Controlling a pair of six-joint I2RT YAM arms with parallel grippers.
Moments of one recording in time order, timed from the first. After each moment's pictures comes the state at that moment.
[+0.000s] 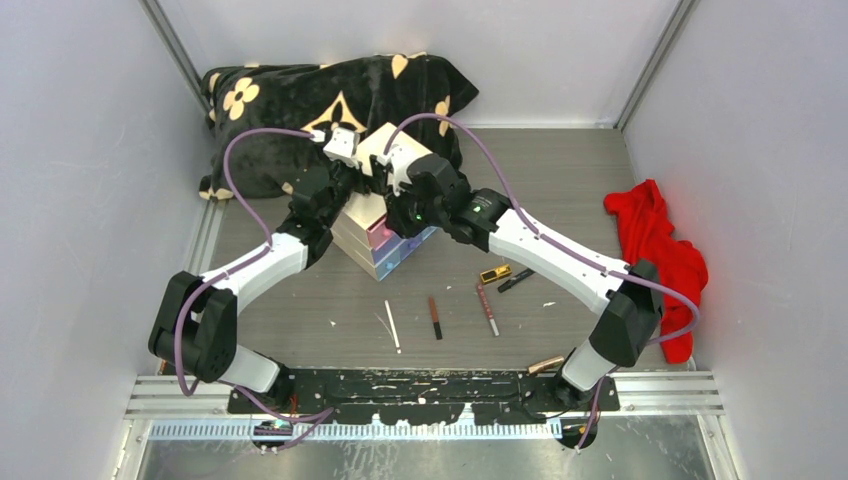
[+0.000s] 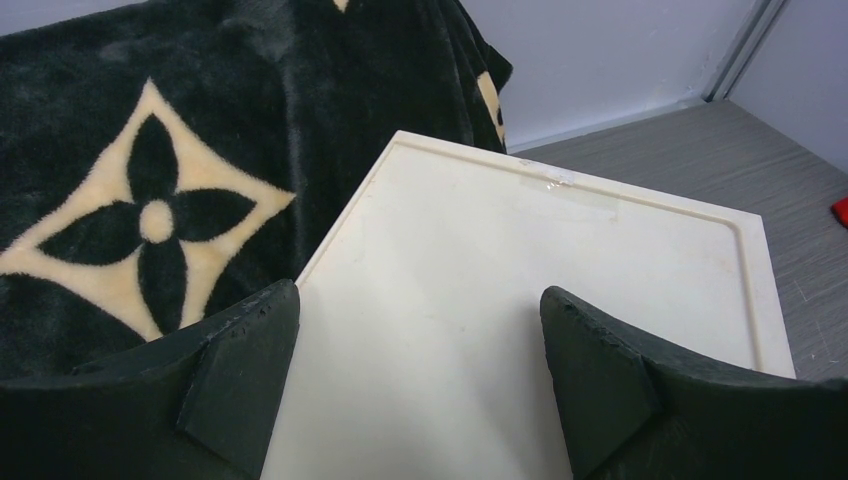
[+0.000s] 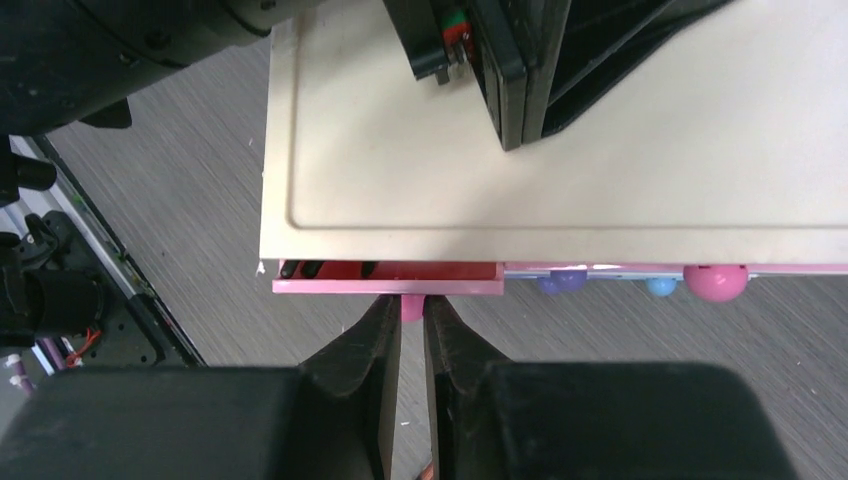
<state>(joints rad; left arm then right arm) -0.43 1.49 0.88 0.61 -0.02 -0.03 0.85 1.59 1.49 -0.46 -0.07 0.15</state>
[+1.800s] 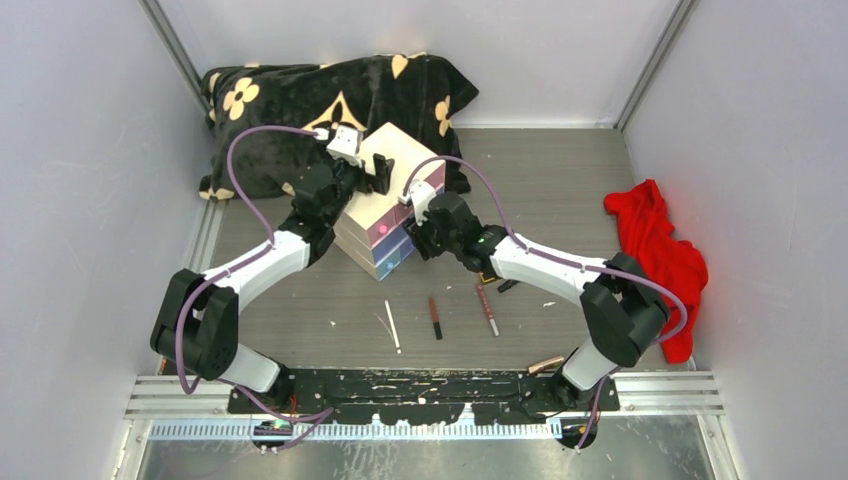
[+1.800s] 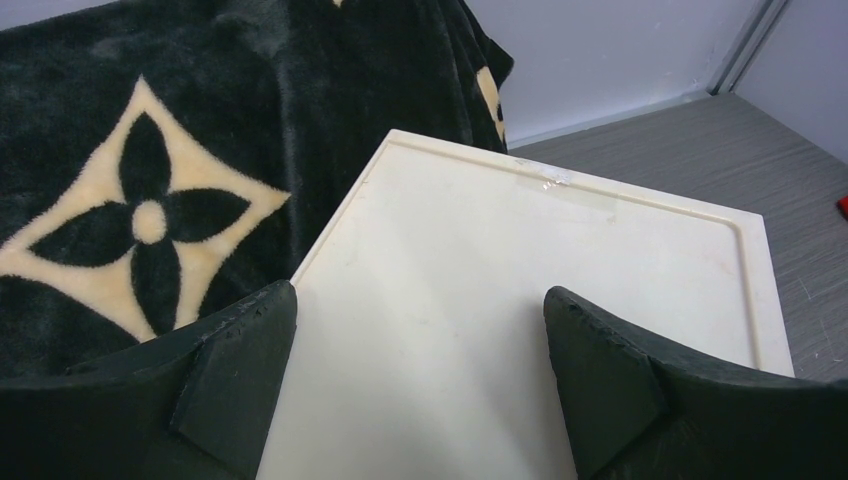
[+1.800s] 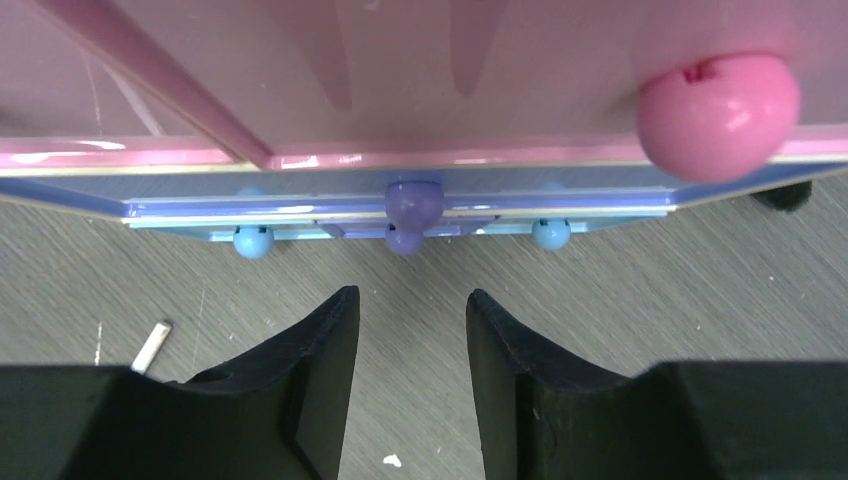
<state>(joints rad) -0.44 1.50 0.90 0.58 -0.03 -0.02 0.78 1.56 1.03 -0.06 0.05 -0.06</state>
